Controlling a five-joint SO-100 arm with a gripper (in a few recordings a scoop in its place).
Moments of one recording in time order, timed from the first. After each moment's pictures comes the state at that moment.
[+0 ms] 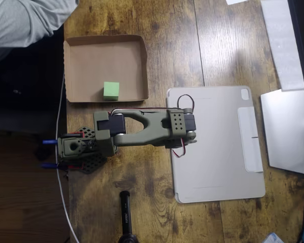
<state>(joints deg) 10.5 104.3 107.1 100.2 -1.6</state>
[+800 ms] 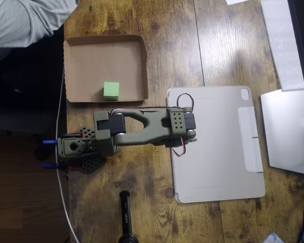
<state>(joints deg) 9.5 104.3 107.1 100.2 -1.6</state>
